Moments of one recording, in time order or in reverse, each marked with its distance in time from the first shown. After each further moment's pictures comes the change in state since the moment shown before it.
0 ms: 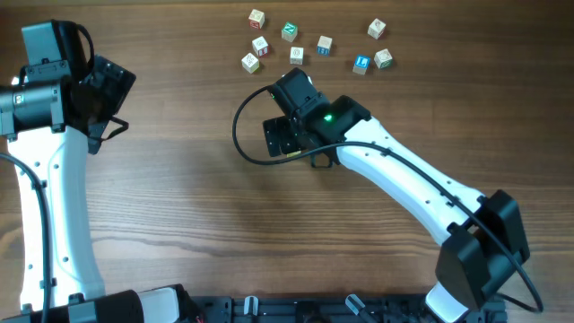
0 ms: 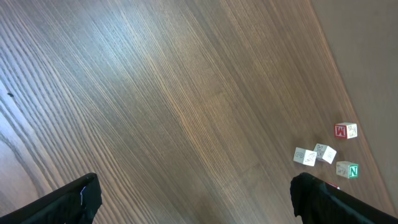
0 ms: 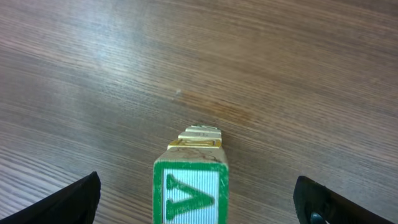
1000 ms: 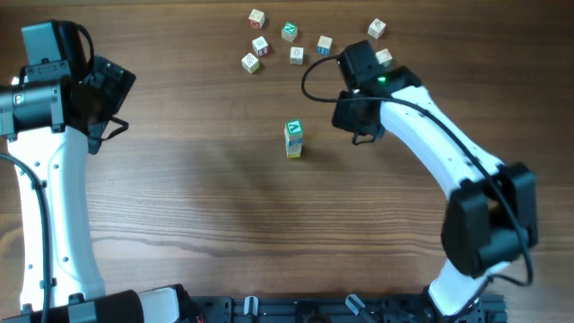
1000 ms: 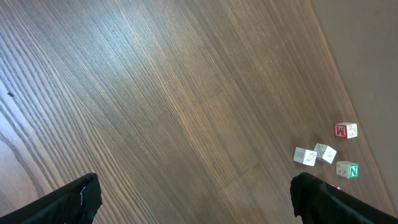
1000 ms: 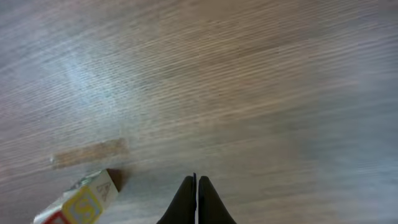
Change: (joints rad) left arm 0.000 0.000 0.000 0.000 0.000 0.000; right arm -0.313 0.079 -0.026 -0.079 -0.072 0.289
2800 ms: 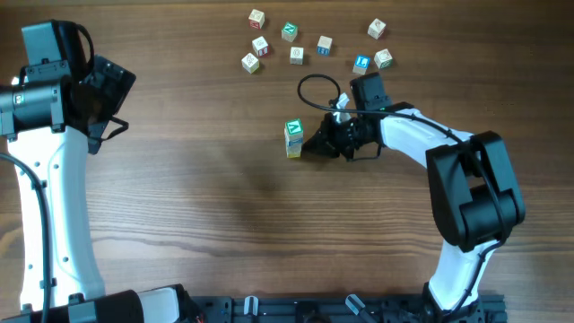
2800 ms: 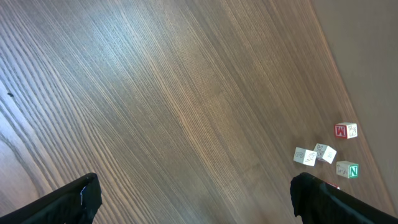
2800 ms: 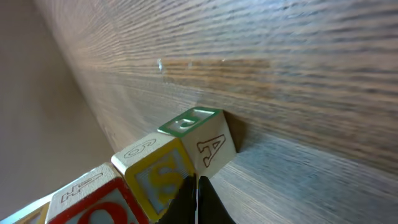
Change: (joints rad) left arm 0.000 0.000 0.000 0.000 0.000 0.000; right arm -0.086 0.131 -0.304 0.539 -0.879 0.026
